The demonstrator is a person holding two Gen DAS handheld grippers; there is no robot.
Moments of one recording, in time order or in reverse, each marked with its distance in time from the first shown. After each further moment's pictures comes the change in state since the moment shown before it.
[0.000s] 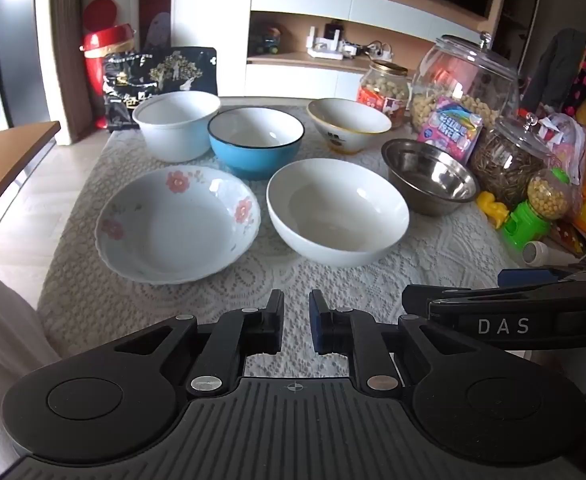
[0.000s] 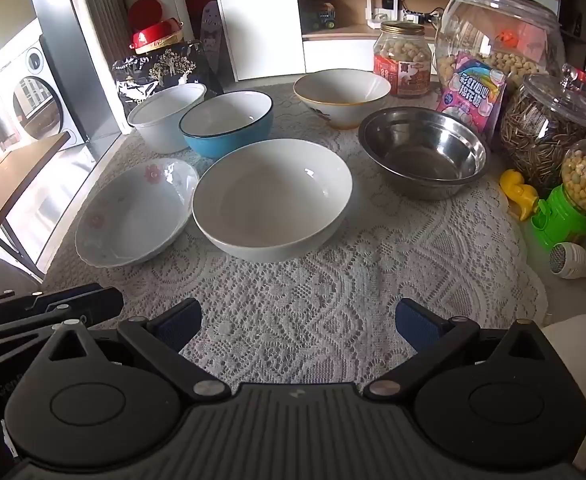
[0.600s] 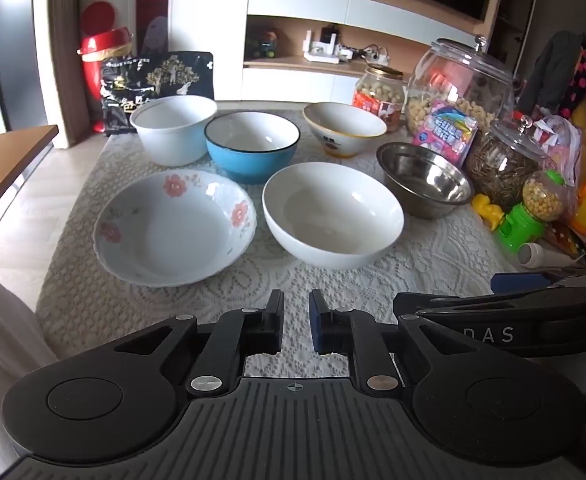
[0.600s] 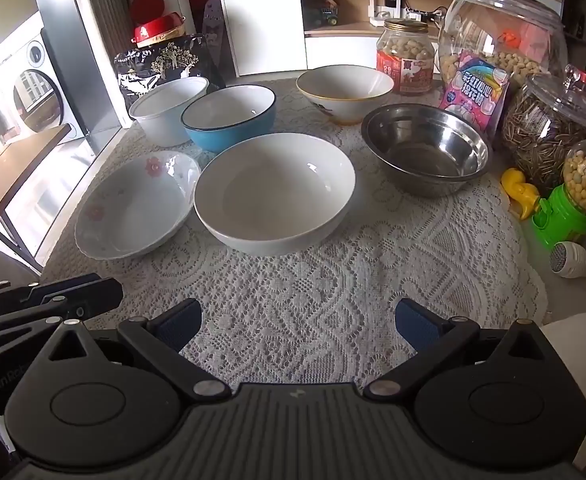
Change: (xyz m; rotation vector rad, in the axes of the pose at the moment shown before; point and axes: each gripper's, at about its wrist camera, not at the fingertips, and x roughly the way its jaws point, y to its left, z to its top) left arm -0.007 0.001 -0.002 0.004 -0.021 -0.005; right arm 0.005 0.000 -0.002 -0.011 0.029 -0.008
